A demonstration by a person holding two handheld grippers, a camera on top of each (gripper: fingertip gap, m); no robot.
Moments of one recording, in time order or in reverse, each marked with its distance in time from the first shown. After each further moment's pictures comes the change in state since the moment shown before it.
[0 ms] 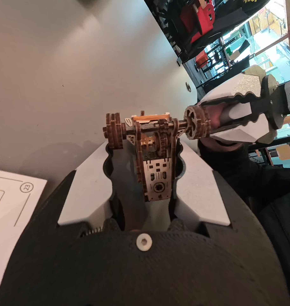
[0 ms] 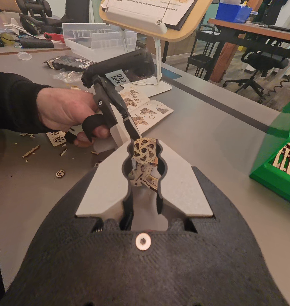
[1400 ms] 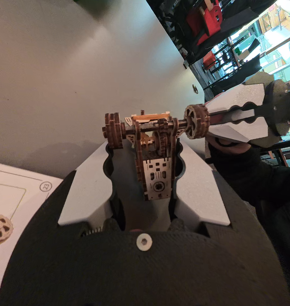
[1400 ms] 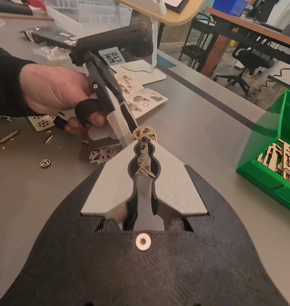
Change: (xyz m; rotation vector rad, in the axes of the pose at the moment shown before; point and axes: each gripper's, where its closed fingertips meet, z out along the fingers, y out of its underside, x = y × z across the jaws) left arm -0.008 -0.005 -0.003 0.018 -0.046 0.034; right arm 0.004 0.013 0.001 -0.073 0.059 -0.087
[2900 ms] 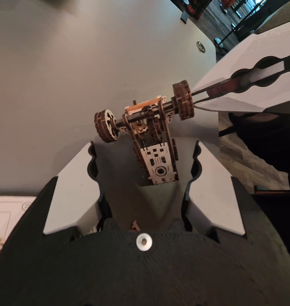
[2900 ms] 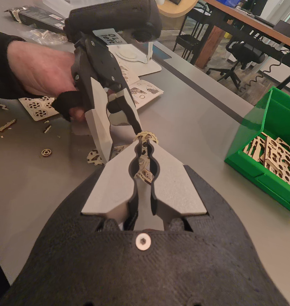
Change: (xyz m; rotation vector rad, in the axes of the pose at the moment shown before) left arm 0.017 0.015 0.006 -0.160 -0.057 0.255; right arm -0.001 0.003 -0.018 -0.058 0.045 -0.039
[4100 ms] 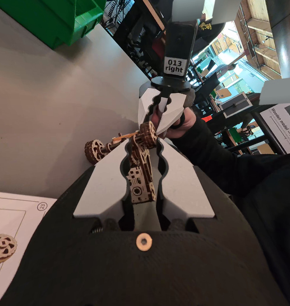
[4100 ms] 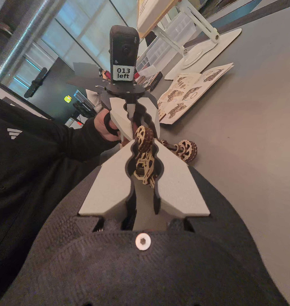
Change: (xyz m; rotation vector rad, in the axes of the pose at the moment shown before) left arm 0.000 -0.043 -0.035 0.286 0.210 -0.208; right arm 0.010 -0.001 0.036 0.116 -0.739 0.779
